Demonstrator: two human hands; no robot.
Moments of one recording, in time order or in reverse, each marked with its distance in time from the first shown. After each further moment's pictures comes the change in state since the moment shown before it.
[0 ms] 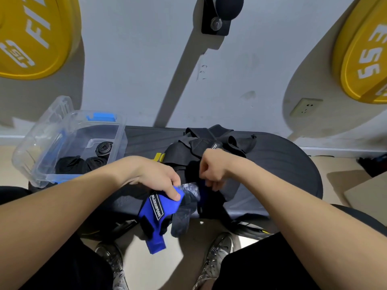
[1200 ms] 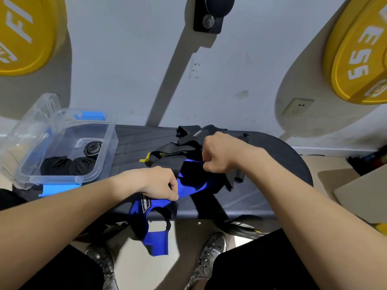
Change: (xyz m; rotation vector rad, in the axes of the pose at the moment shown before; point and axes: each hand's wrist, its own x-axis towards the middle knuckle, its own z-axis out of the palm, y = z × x) left_hand 0.020 0.007 0.019 0.322 0.241 -0.031; right_hand -0.028 0.003 -0.038 -0.435 0.278 -0.153
